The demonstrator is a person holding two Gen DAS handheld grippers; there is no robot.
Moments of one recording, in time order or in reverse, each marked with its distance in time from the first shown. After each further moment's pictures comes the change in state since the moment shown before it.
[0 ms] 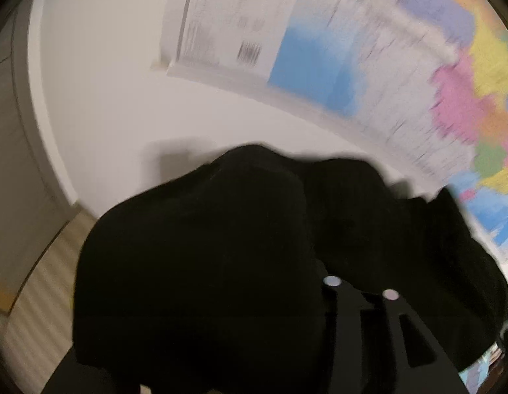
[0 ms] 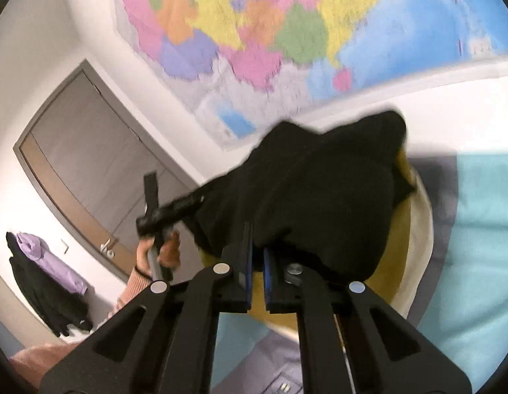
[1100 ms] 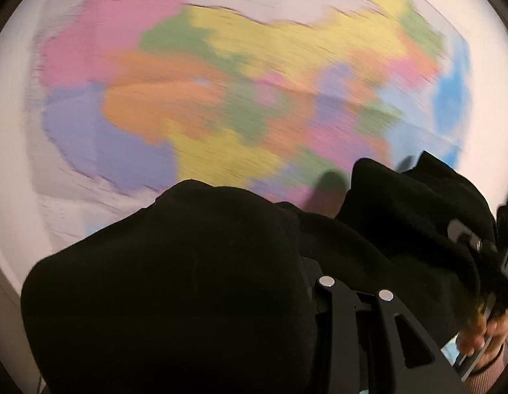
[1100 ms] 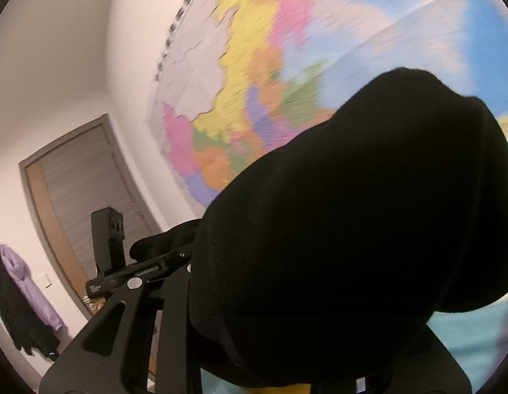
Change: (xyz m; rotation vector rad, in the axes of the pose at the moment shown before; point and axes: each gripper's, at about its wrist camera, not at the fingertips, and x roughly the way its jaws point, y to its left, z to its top) left arm -0.191 -0.246 0.061 0.355 -0.359 -0.237; right arm -0.135 0.092 0.143 -0.213 -0.471 -0.014
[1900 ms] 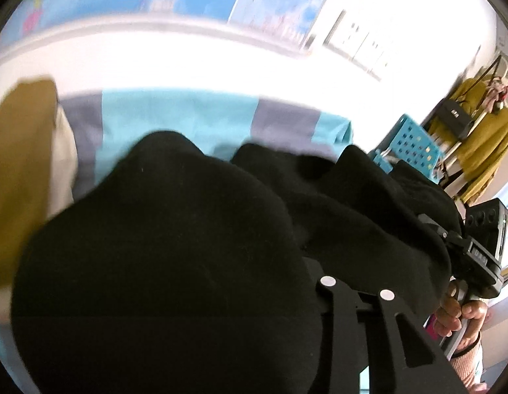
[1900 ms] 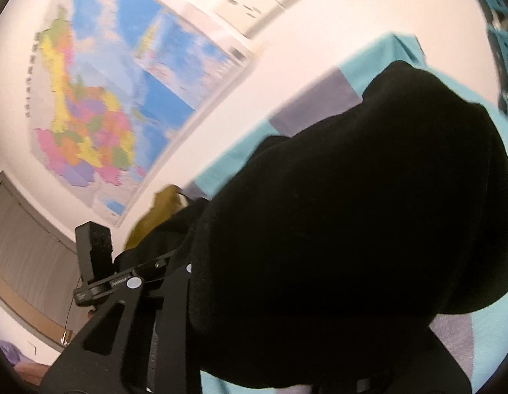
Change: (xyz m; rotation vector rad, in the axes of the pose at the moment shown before) left arm 0.091 -0.250 -0.269 0.022 0.550 -0.493; right arm -0.317 -0.137 -0.192 0.419 0.092 -0.527
